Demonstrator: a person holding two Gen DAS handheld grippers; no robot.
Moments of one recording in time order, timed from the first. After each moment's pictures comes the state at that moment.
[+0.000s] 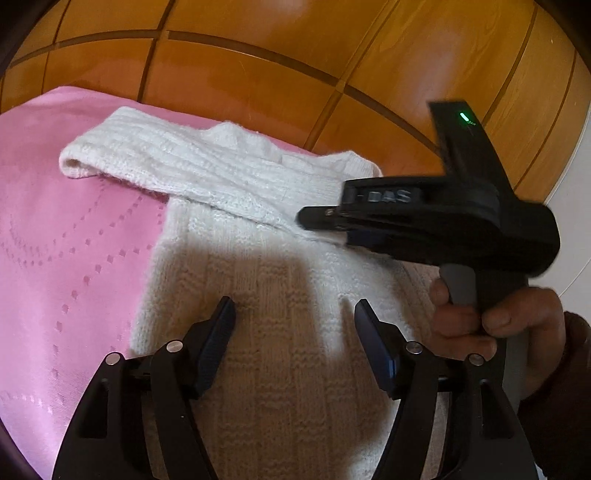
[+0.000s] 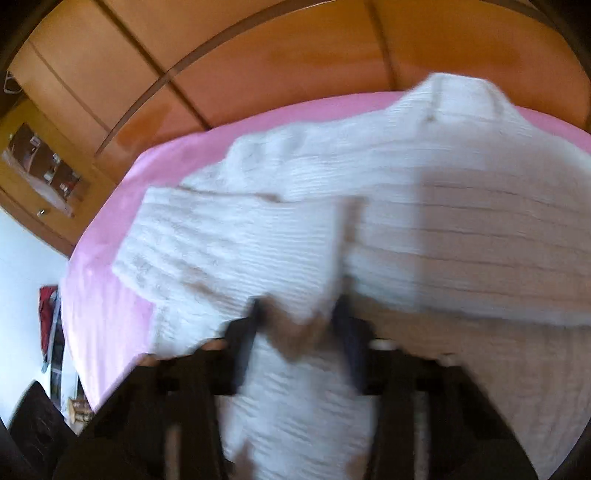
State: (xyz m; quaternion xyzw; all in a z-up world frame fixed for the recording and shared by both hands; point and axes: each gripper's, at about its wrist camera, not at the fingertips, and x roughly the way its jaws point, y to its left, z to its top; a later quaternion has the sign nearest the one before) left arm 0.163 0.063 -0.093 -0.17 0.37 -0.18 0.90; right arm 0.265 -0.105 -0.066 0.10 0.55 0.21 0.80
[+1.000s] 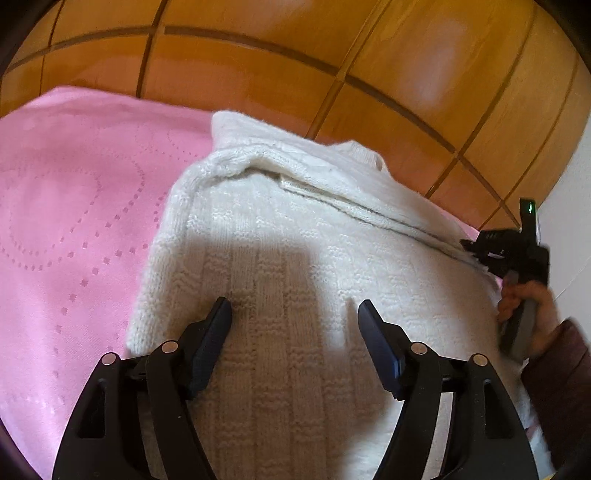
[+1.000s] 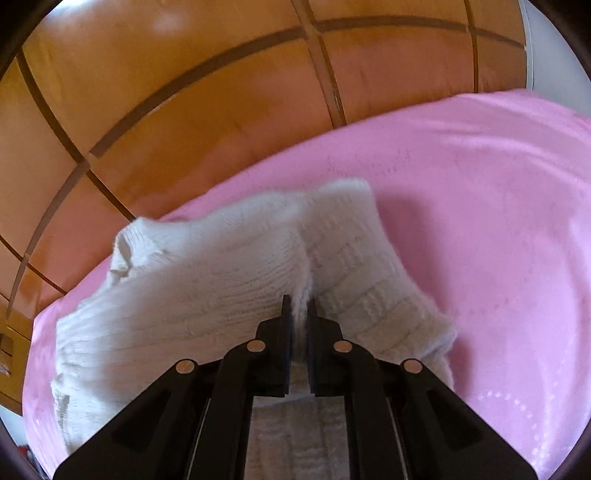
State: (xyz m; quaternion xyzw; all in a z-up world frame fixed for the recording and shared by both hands) left arm 0.176 0.053 -0.088 -0.16 0.40 -0.18 0.89; right arm 0.259 -0.362 -0.075 0.22 0.46 -0.09 0.86
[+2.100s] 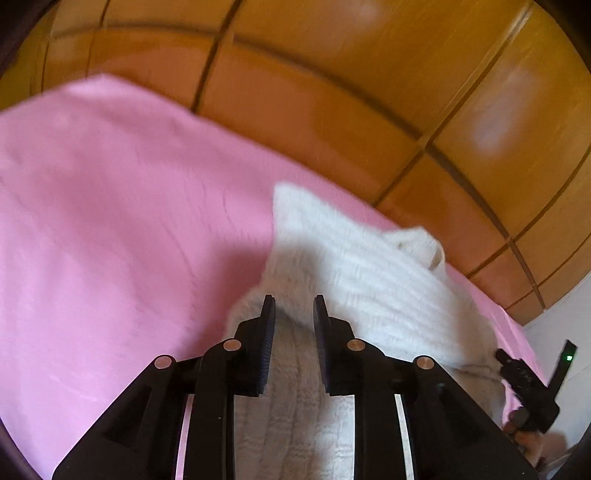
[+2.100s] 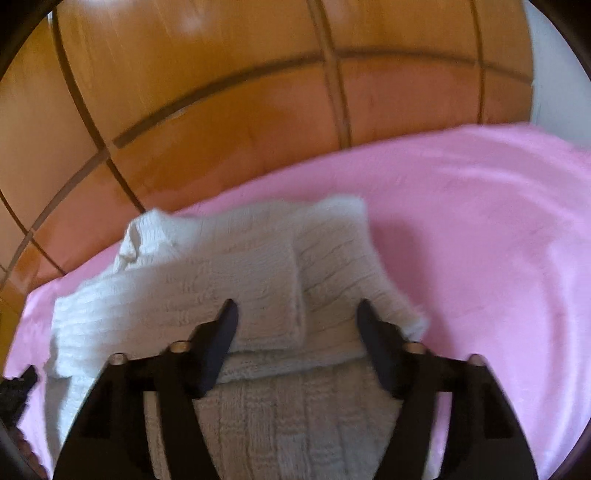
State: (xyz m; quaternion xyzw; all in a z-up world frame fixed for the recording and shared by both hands) left arm 0.271 0.093 -0.052 -0.22 0.38 -0.06 0.90; right arm 0.222 -0.350 -0.043 0.15 0.41 -0.10 0.89
